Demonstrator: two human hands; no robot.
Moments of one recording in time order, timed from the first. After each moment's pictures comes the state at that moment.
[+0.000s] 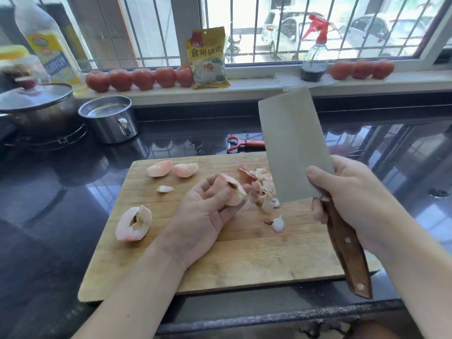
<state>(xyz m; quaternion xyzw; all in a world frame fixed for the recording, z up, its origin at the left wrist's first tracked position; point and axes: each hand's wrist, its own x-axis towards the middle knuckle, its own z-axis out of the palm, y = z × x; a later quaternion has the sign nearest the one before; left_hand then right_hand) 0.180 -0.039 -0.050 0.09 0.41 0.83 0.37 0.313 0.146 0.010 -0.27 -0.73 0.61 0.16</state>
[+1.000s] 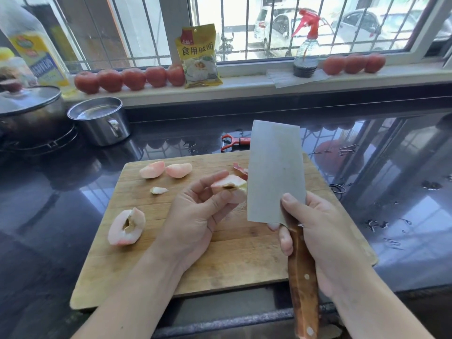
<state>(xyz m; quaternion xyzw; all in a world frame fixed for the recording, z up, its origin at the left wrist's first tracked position) 0.185 -0.037 -0.055 0.10 0.46 0.83 0.31 0.318 0.099 -0.035 -0.27 -0.55 0.77 0.16</state>
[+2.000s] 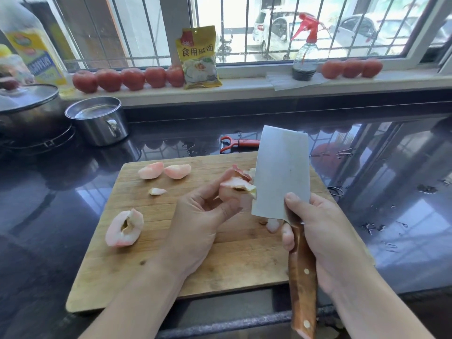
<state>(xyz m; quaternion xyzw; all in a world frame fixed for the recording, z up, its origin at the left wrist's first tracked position) 0.195 -0.034 -0.059 0.21 0.54 0.77 0.25 0.313 0.102 -0.032 -0.32 -0.54 0.76 0.18</state>
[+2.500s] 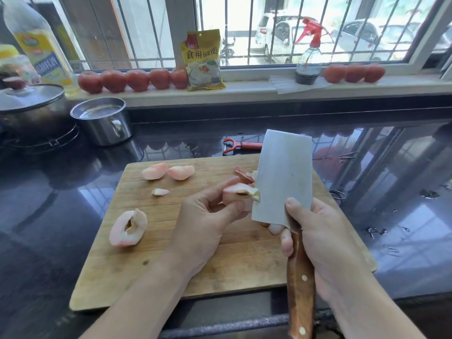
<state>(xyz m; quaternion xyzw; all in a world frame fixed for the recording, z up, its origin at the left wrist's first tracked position) 0.193 -0.033 -0.065 0.21 0.57 0.76 0.23 0.311 0.093 -0.032 -0.32 -0.56 0.74 0.20</state>
